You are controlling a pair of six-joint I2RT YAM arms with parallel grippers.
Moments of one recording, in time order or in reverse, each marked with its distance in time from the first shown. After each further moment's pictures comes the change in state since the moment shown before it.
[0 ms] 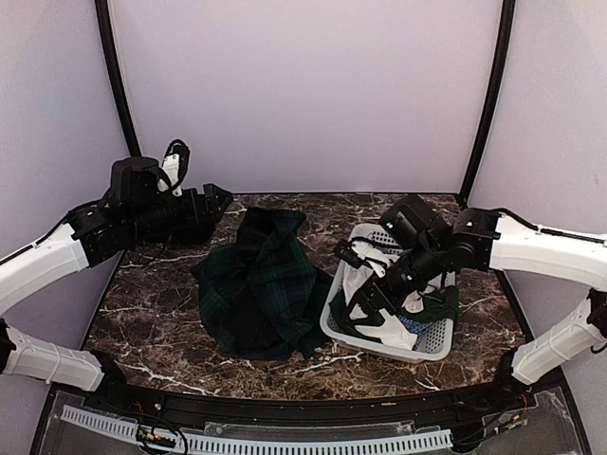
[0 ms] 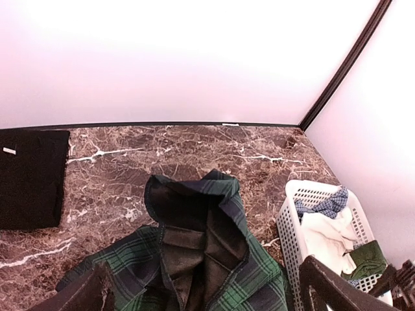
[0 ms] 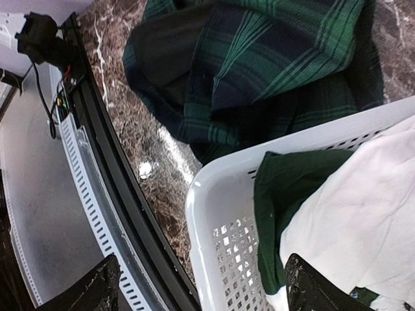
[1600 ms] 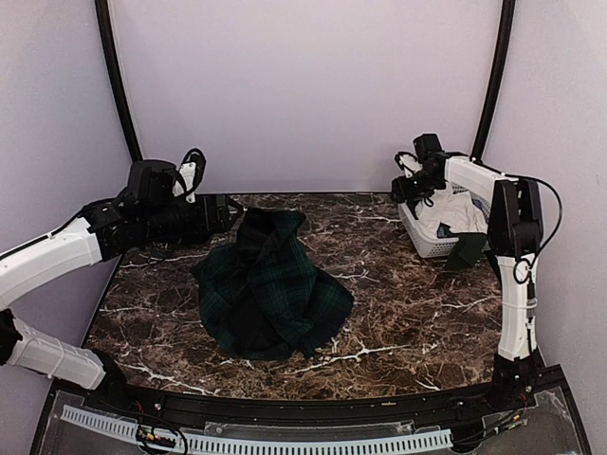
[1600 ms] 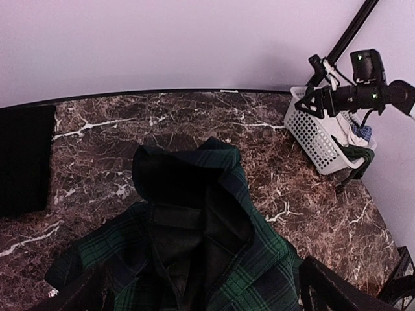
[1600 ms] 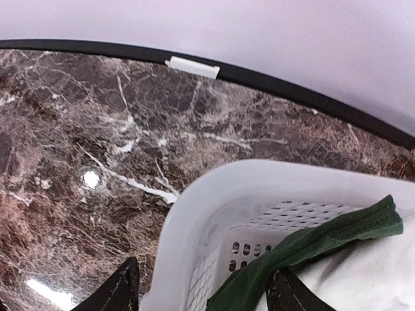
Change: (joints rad) left arm 0.004 0.072 0.033 -0.028 0.046 0.017; right arm -0.743 0.917 0.874 0.109 0.256 -0.214
